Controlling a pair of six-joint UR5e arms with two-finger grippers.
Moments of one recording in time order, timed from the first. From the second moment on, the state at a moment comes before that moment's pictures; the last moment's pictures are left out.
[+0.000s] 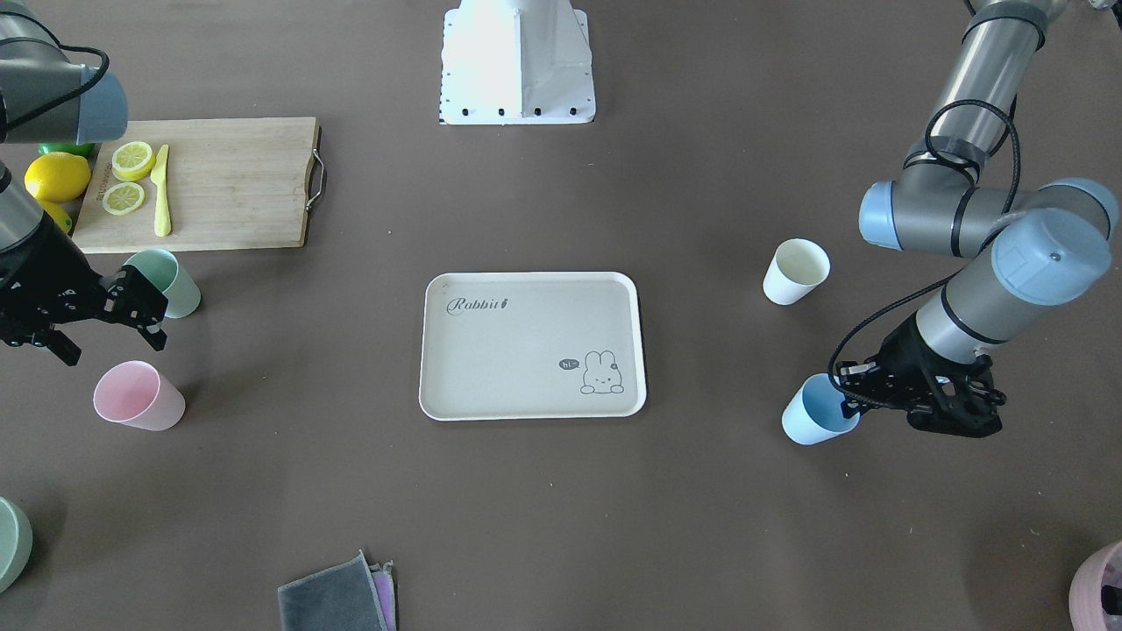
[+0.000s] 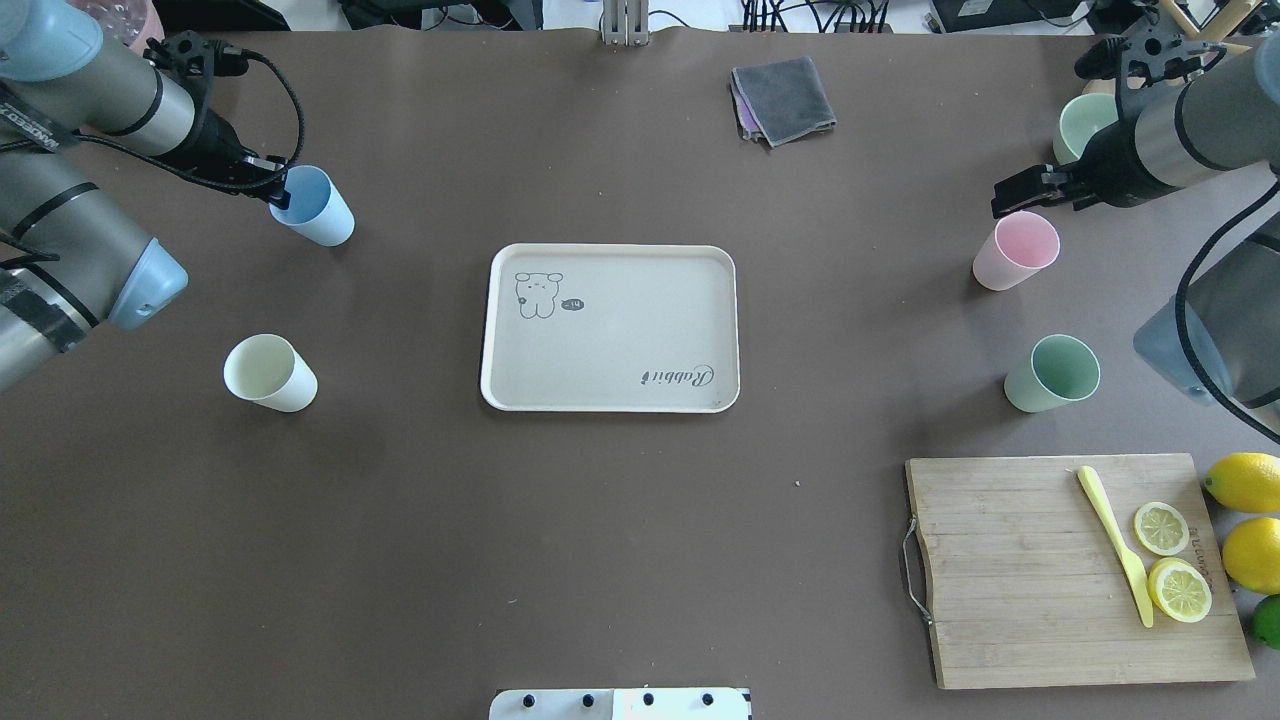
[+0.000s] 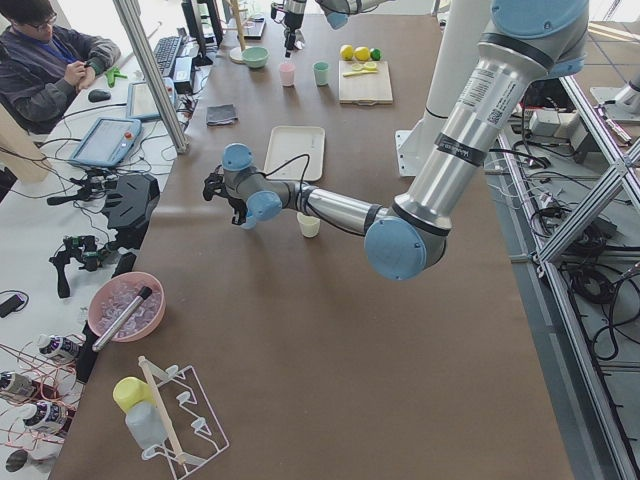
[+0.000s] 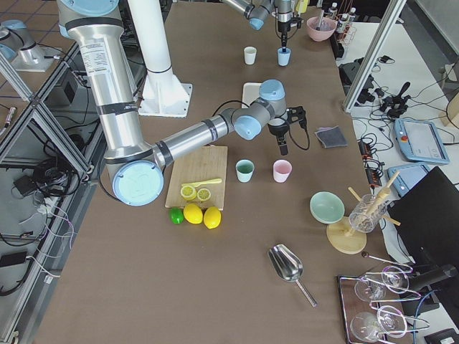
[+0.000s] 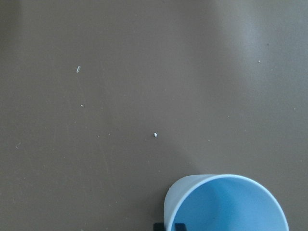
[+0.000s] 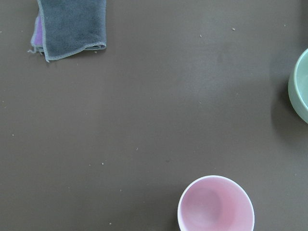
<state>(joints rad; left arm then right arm) -1.02 -2.06 -1.31 -2.14 -2.20 -0.79 1.03 -1.35 1.77 -1.22 2.07 0.74</state>
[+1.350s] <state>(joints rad) -0.72 -2.32 -1.41 -1.81 -1.99 -1.18 1.03 -1.36 1.77 -1.22 2.07 0.74</state>
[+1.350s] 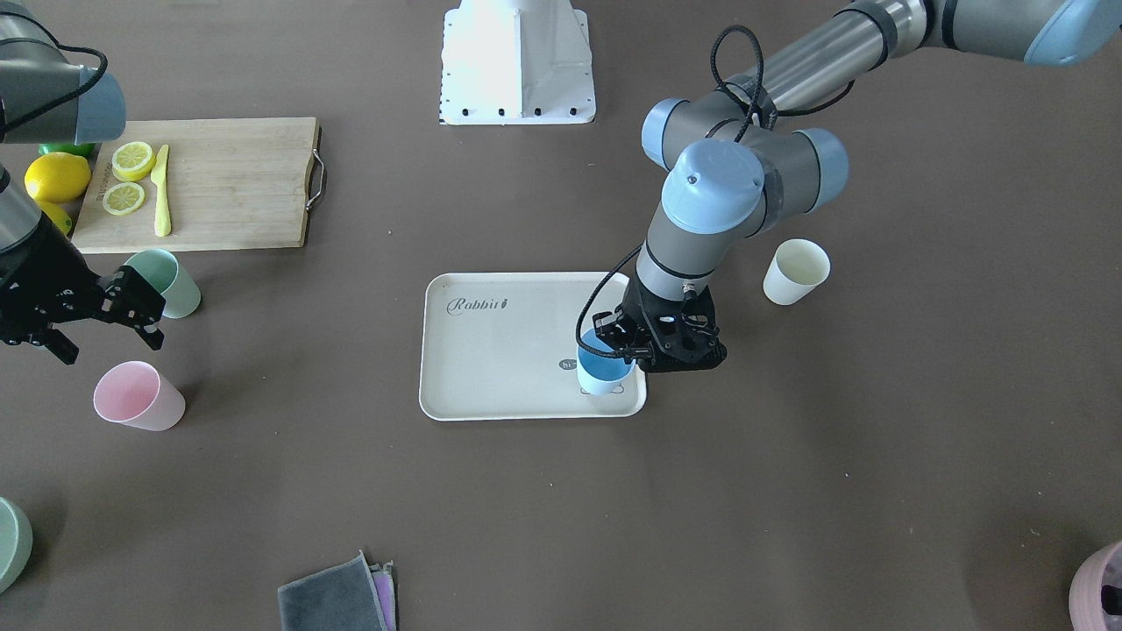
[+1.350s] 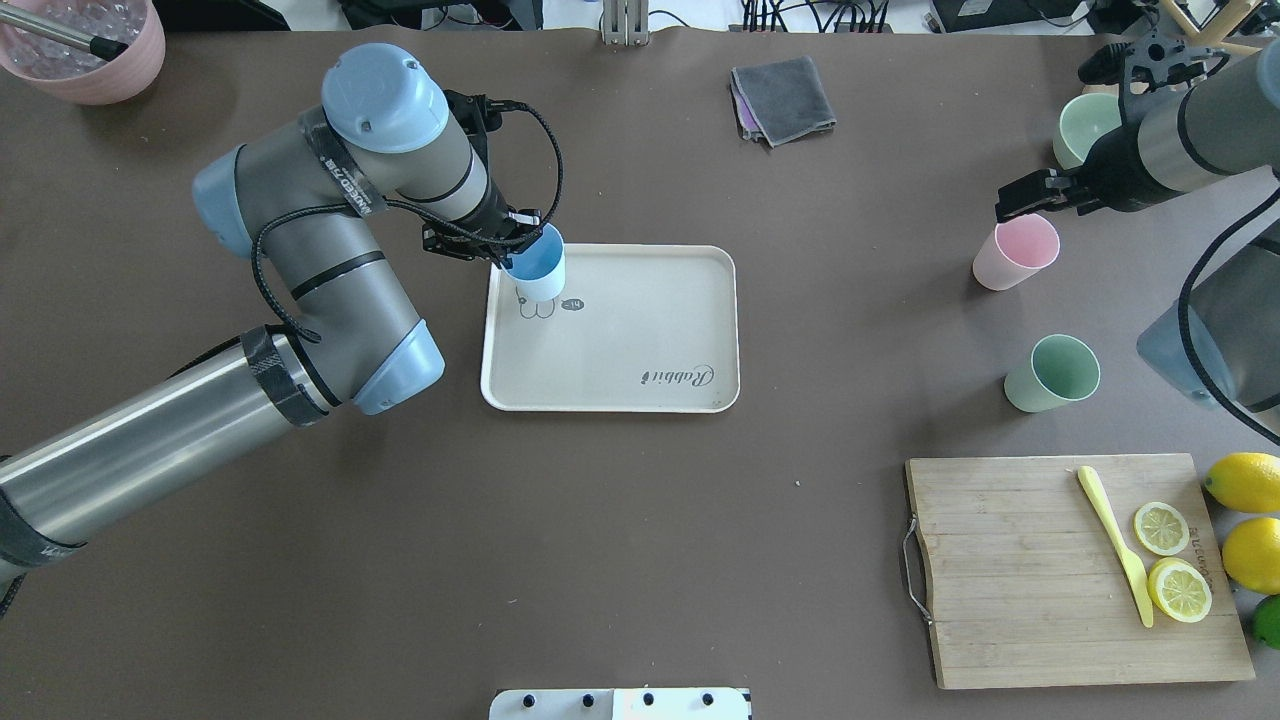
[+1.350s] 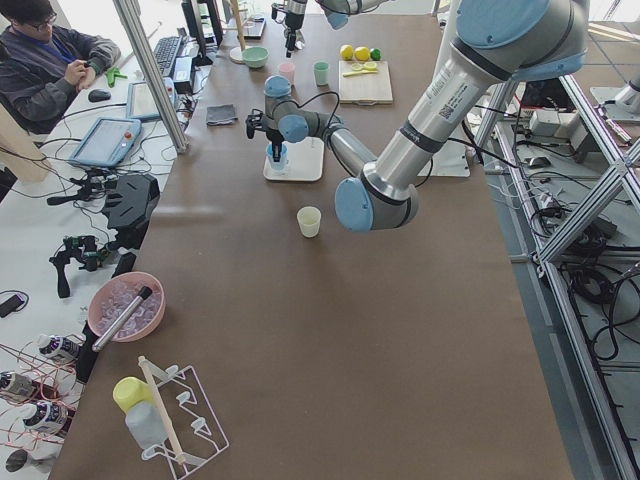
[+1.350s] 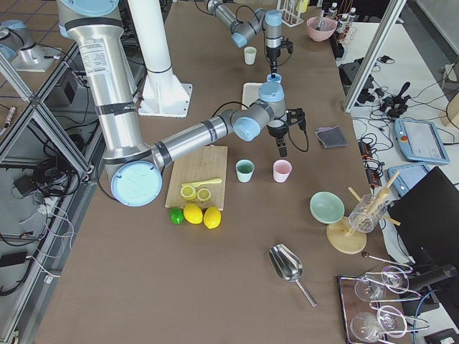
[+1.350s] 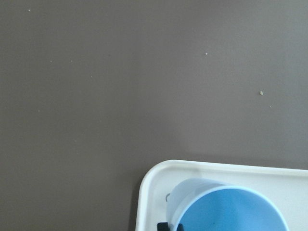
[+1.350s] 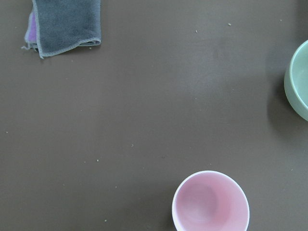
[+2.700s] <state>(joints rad) -1.00 -2.09 -1.73 -1.57 -2.10 -0.75 0.98 -1.65 1.96 -1.21 2.07 0.74</state>
